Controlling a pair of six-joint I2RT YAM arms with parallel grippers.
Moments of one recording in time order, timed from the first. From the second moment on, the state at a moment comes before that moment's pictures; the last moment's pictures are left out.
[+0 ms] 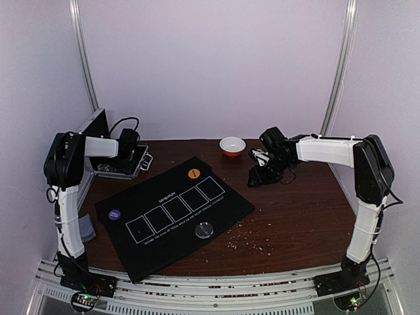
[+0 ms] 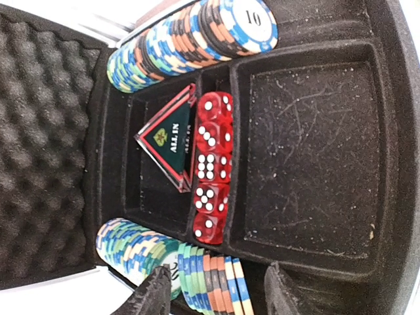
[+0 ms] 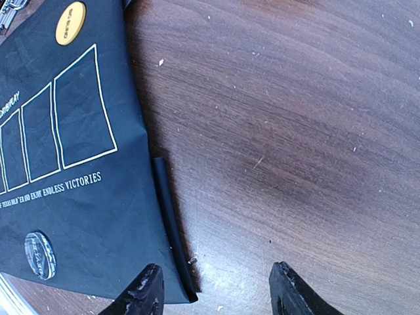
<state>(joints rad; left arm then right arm) -0.19 2.15 1.49 -0.36 -0.61 0.19 0.50 1.90 1.41 -0.62 -0.16 0.16</state>
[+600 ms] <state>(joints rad) -0.12 2.17 1.55 -0.45 -0.47 0.11 0.50 1.90 1.40 -0.62 -0.16 0.16</state>
